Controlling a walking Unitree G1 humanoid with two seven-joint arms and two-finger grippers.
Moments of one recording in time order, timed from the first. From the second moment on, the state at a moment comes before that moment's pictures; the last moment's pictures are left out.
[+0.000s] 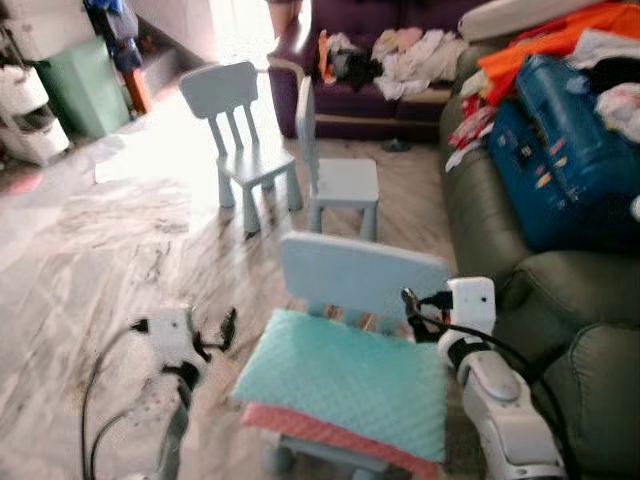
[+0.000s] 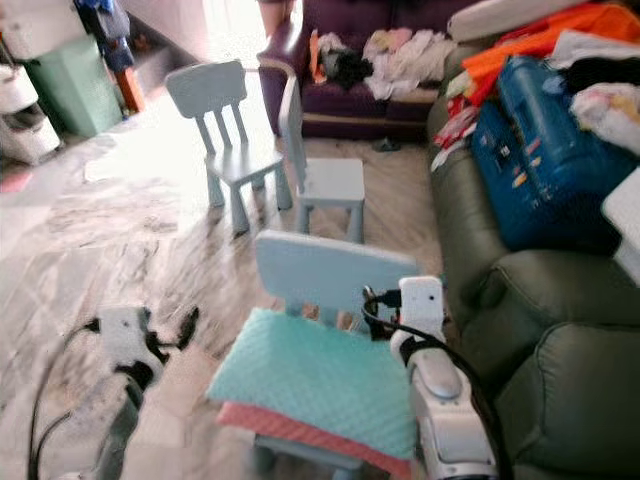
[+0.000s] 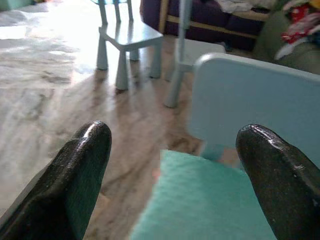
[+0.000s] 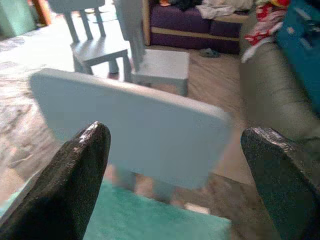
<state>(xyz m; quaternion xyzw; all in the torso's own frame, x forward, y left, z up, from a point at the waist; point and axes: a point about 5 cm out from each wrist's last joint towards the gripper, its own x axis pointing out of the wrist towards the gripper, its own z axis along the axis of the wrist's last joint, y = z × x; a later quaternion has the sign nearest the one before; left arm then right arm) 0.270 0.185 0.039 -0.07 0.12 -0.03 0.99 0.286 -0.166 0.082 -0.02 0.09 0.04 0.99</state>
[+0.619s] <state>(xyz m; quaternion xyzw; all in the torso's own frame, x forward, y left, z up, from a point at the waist) 0.268 0.190 0.035 -0.09 0.12 -0.01 0.99 0.285 -0.163 0.081 -0.02 0.09 0.04 0.99</state>
